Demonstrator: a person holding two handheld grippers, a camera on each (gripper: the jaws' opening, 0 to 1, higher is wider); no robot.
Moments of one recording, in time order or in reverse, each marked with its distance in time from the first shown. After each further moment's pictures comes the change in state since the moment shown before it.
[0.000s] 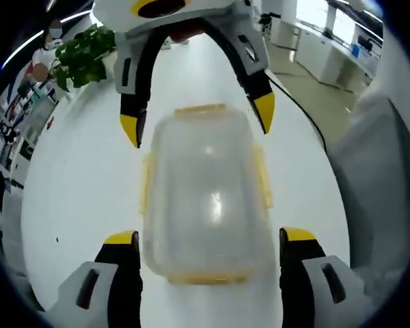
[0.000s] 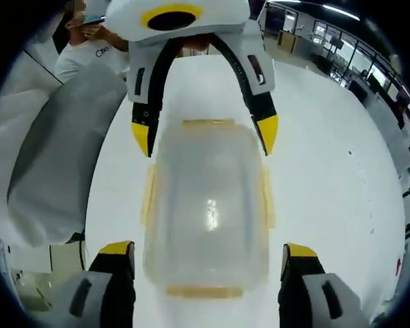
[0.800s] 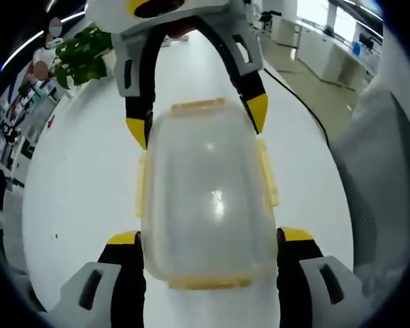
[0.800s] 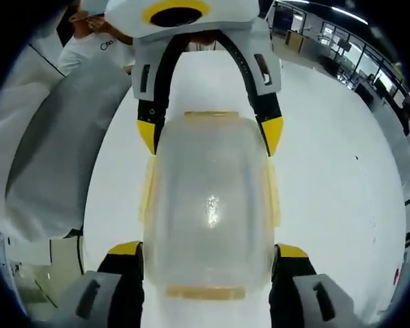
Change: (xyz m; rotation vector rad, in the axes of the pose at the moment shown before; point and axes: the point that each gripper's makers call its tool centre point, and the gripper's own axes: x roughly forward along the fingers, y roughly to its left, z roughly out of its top) left arm -0.004 0.000 -0.015 -0.011 0.005 0.013; right arm 0.009 0.001 0.011 -0.046 0.011 0.029
